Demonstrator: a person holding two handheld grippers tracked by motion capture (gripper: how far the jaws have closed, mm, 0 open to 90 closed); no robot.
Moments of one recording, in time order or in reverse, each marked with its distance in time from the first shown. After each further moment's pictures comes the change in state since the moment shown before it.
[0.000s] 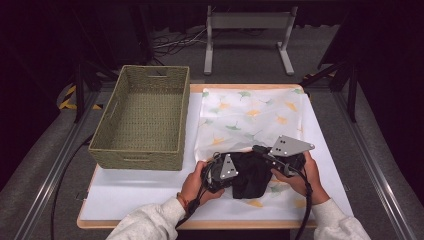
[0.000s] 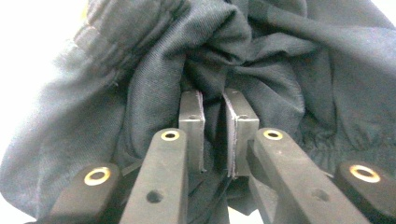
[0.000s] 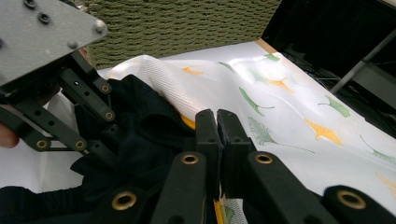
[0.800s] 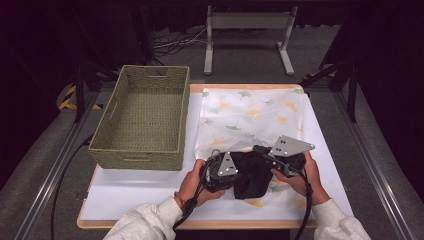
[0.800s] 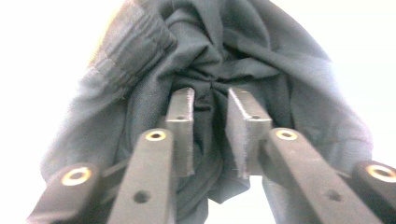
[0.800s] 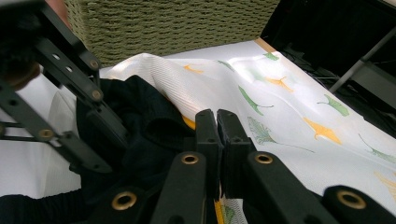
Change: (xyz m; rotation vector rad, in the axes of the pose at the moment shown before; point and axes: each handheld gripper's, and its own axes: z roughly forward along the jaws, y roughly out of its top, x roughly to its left) left arm -0.002 0.011 -0.026 -0.042 -0.075 -0.020; right arm 0.000 0.000 -0.001 0.004 -0.003 0.001
